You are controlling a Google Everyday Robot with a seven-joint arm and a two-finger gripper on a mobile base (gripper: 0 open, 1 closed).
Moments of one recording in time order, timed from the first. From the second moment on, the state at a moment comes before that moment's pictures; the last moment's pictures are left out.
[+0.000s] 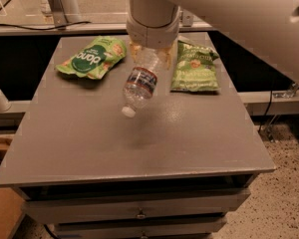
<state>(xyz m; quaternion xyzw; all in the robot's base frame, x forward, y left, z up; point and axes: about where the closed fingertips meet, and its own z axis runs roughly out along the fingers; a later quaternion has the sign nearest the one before) 0.574 -0.014 0.947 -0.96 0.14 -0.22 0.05</state>
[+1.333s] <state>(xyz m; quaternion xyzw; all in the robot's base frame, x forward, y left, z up) 0.602 -0.096 0.941 -0.92 0.31 -0.25 0.03</state>
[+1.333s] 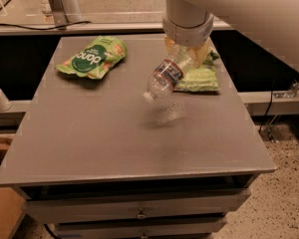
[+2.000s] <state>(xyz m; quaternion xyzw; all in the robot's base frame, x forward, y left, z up) 0.635 -0.168 0.934 -0.87 0.42 -0.26 0.01</state>
